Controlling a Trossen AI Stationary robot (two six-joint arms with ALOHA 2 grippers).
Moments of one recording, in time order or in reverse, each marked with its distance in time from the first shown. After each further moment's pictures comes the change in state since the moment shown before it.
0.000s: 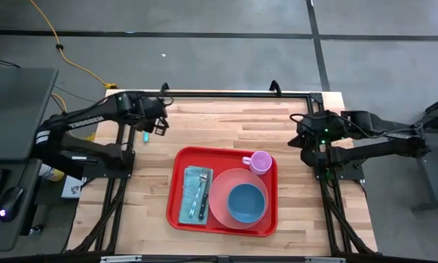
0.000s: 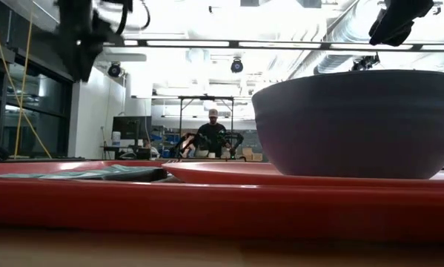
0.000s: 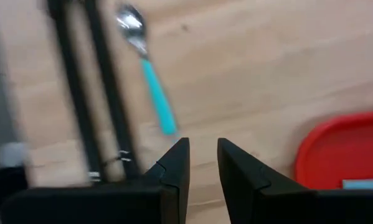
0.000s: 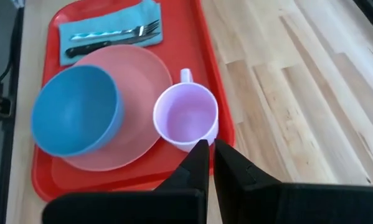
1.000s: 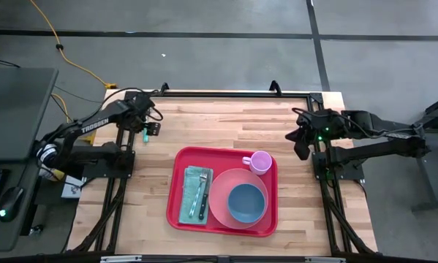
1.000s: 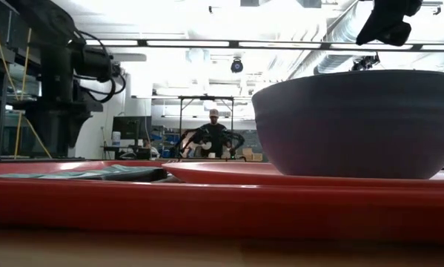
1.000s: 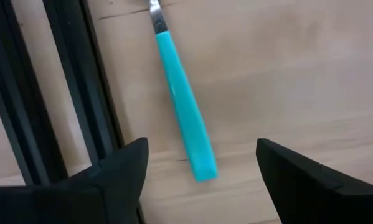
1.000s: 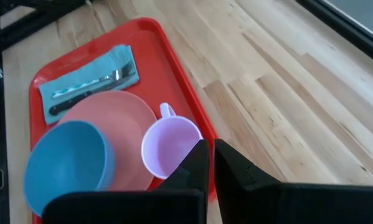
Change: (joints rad) left arm 0.533 -0.079 -0.546 0.530 0.223 0.472; right arm 0.000 0.003 0.000 0.068 0.127 0.211
